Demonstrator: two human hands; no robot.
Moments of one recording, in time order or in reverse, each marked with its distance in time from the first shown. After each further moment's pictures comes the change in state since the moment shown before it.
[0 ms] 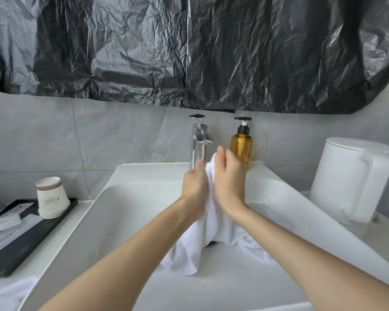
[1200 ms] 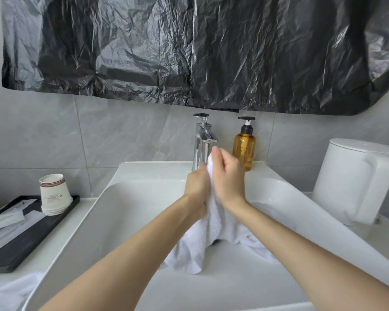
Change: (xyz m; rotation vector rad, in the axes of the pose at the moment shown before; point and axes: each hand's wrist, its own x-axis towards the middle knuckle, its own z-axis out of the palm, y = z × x) left_hand -0.001 -0.001 -0.004 -0.015 -0.022 -0.090; right_hand -0.003 -0.002 0.002 0.035 -0.052 -0.028
